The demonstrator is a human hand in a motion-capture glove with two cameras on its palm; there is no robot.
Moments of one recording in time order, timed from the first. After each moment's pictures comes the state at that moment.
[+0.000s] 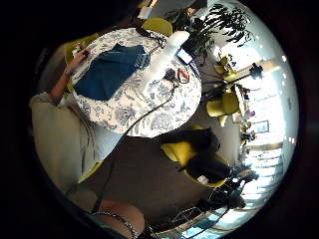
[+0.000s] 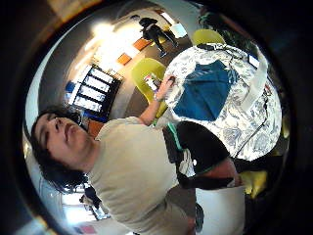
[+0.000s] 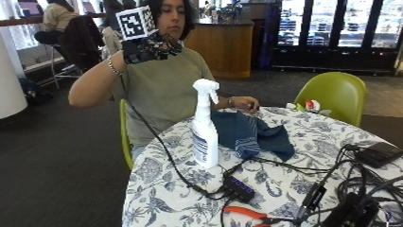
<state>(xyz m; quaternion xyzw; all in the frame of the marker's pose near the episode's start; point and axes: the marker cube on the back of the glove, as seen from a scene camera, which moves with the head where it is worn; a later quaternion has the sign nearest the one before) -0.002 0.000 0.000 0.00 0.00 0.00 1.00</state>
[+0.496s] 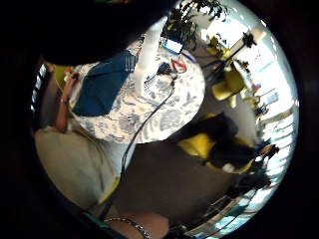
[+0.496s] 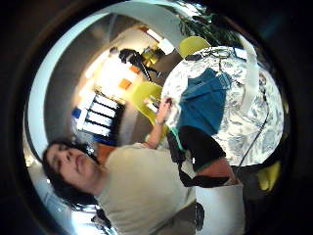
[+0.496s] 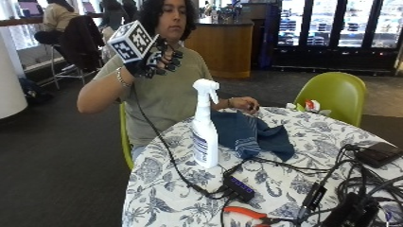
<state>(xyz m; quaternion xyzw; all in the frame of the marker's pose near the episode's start) 0.028 -0.013 0.032 0.08 -0.14 0.14 0.98</state>
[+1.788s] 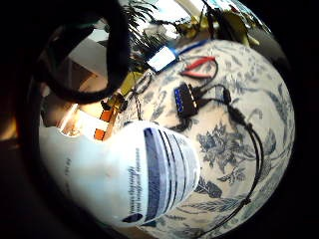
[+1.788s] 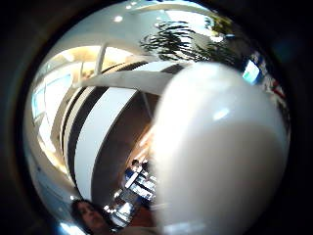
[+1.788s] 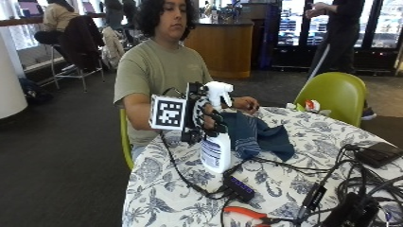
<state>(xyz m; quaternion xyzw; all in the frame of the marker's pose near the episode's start) 0.195 -0.191 0.154 0.38 -0.39 0.33 0.78</state>
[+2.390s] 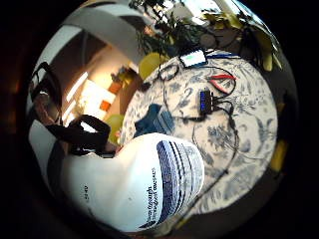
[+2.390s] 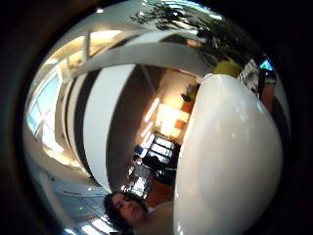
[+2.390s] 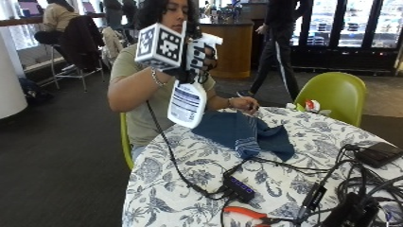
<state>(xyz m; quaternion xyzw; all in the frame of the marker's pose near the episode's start) 0.135 -0.177 0.014 0.23 -0.39 0.21 0.86</state>
